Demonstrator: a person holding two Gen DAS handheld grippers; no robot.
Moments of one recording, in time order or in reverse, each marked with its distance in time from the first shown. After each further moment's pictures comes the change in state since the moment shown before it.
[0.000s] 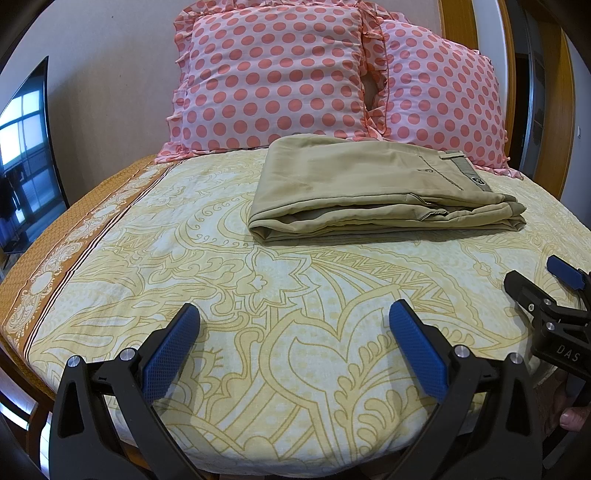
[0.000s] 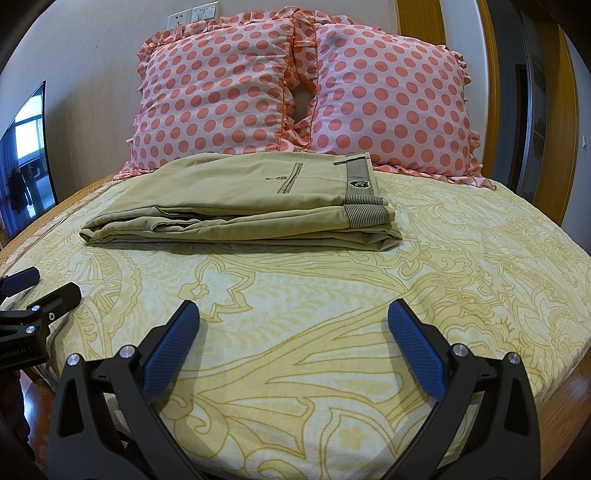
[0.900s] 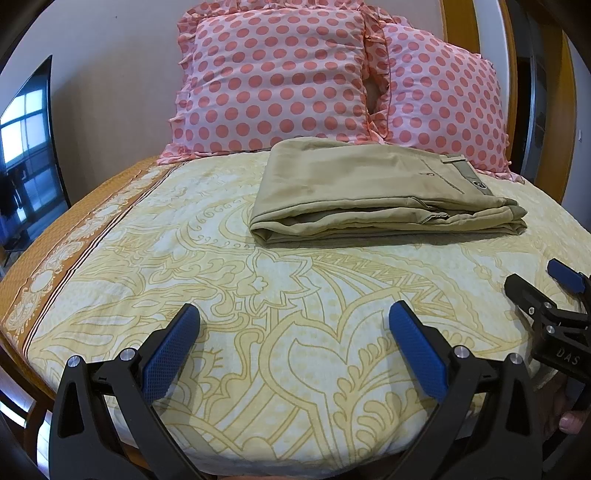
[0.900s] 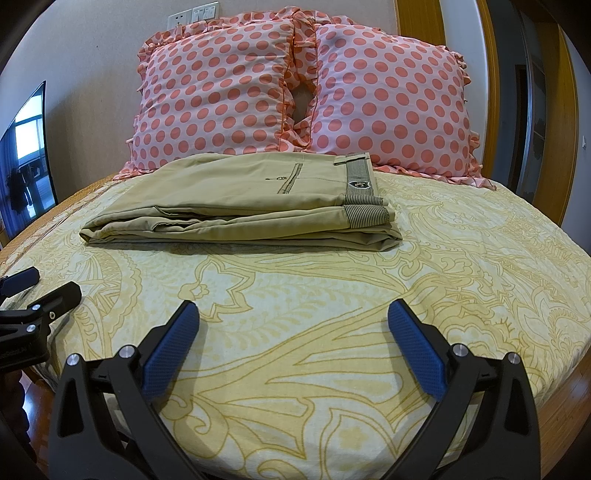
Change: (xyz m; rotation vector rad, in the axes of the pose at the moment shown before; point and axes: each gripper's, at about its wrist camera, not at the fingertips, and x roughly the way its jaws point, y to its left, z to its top) left arm 0.000 0.003 0.002 -0.007 -0.014 0.002; right arm 0.000 0.000 -0.001 0.001 -0.002 -0.002
